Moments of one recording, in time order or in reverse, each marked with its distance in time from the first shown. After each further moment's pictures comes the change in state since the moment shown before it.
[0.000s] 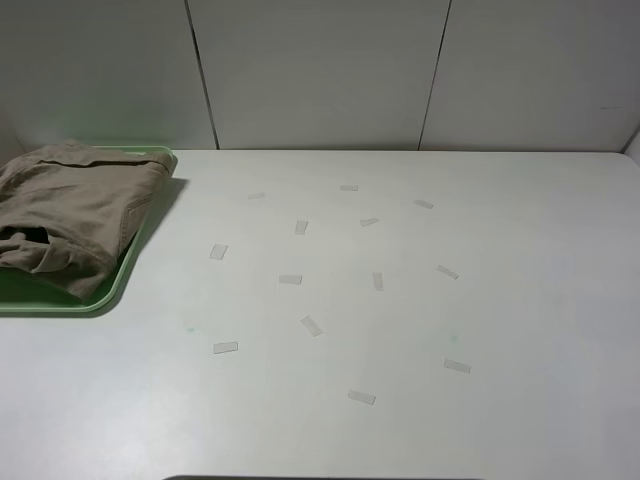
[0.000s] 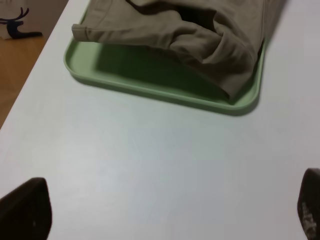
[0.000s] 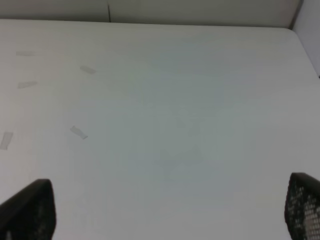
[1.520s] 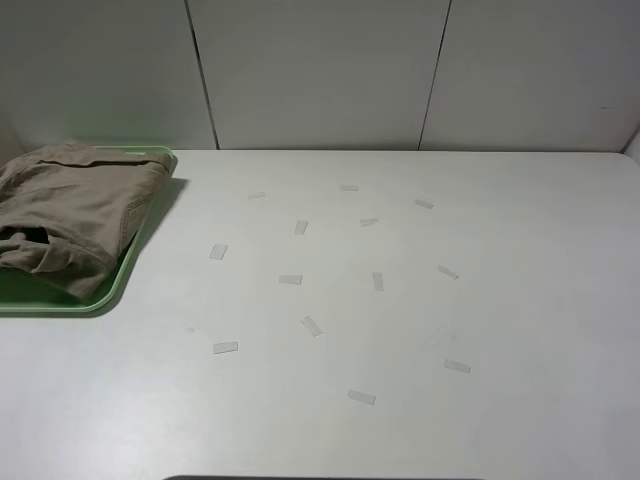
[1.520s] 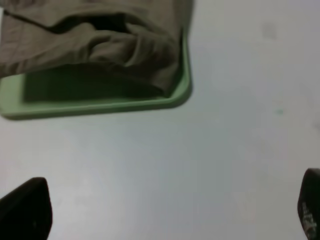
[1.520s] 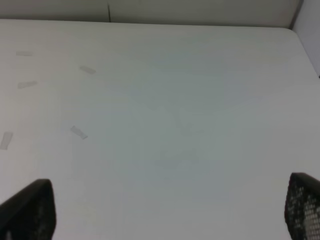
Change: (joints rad) left arm -0.249 -0.001 0.000 -0.053 0.001 0.108; right arm 0.000 0.000 0.000 0.000 0.000 0.000
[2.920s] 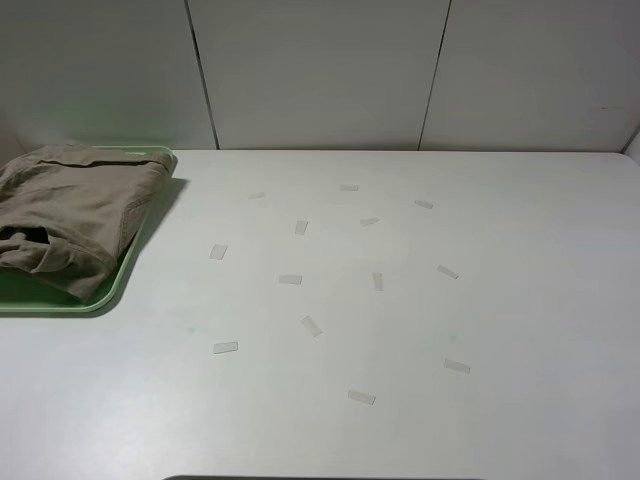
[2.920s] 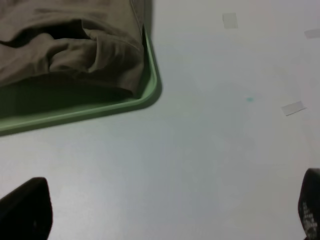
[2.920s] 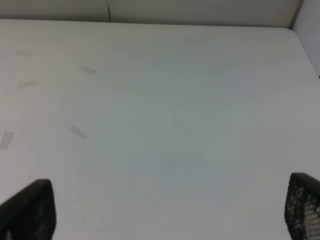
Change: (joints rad) left arm 0.000 0.000 0.000 -0.070 0.014 0.090; right arm 0.000 0.000 0.000 0.000 0.000 0.000
